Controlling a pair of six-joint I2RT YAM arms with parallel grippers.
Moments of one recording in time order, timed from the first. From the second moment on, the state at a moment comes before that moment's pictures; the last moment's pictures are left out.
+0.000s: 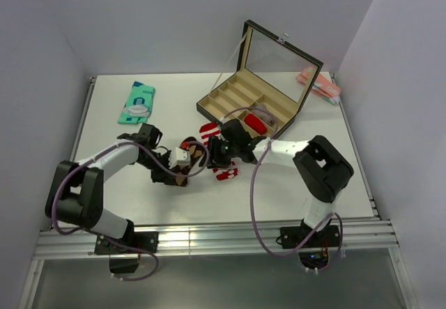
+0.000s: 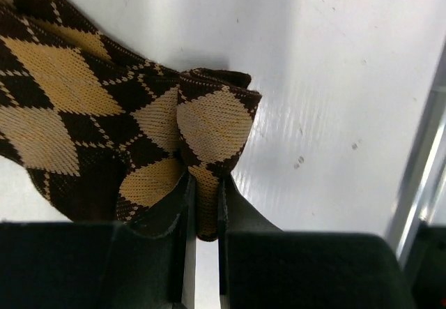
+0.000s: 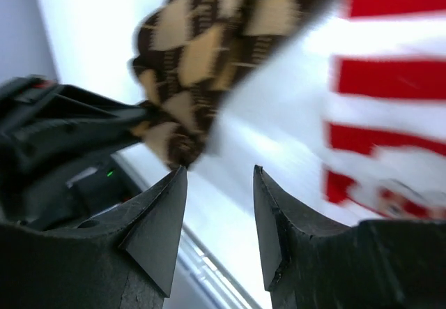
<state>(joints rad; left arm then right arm) -0.30 1.46 0.79 -0.71 0.60 1.03 0.72 1.78 0.99 0.02 -0.42 0.84</state>
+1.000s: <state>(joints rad) -0.23 2.20 1.33 -1.43 0.74 1.10 1.23 1.65 0.92 0.14 0.15 0.09</state>
